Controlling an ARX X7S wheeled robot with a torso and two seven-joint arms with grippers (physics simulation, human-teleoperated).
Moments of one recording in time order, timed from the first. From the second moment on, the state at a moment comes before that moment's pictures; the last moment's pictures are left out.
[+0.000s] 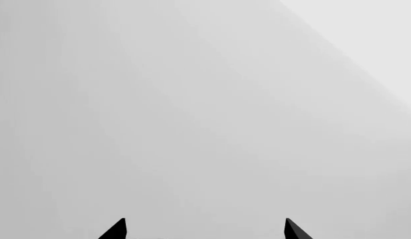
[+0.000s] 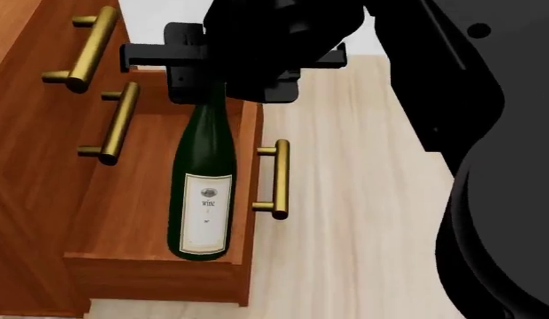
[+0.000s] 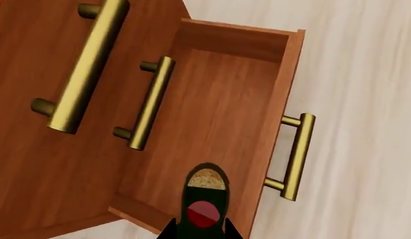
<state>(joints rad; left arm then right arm) -0.18 -0.30 -0.62 0.67 -0.18 -0.11 -0.92 2.06 0.00 -1.76 1.22 2.34 1.18 0.24</state>
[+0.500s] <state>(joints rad) -0.18 -0.30 -0.61 0.67 -0.18 -0.10 -0.92 2.11 0.00 -1.72 1.17 2.28 1.16 0.22</state>
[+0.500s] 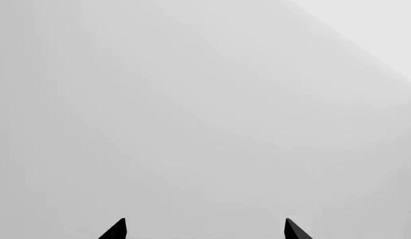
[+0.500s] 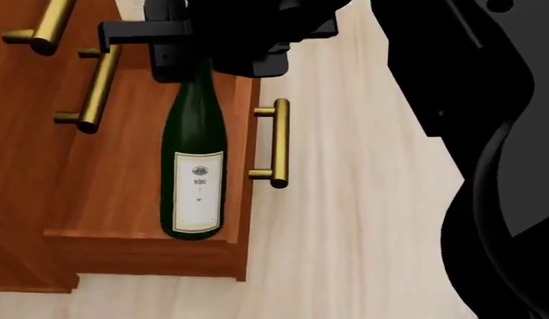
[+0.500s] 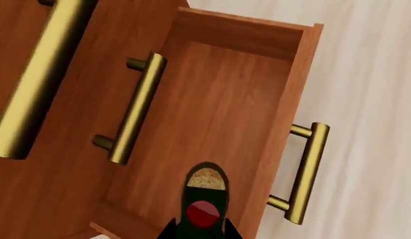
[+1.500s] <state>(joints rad) -0.17 -0.31 -0.61 0.68 -0.19 -0.10 -0.93 2.08 0.01 -1.48 1.26 2.15 1.07 0.20</state>
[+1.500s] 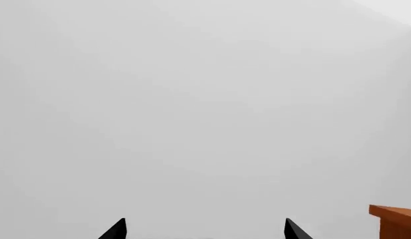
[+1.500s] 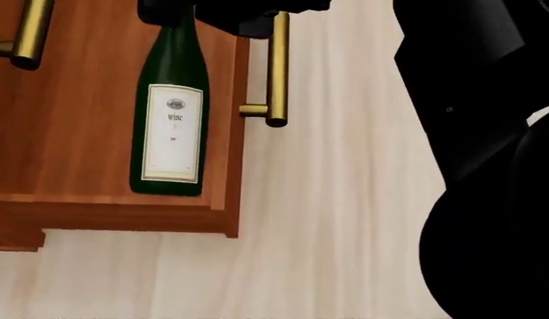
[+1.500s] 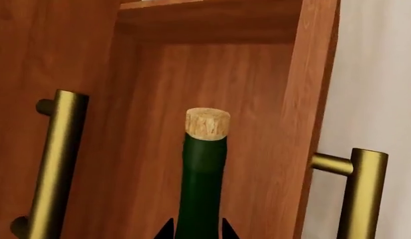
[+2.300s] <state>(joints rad) -0.17 -0.31 -0.62 0.67 -0.20 -0.09 -0.94 2.09 0.01 -1.51 1.28 2.34 1.06 0.30</state>
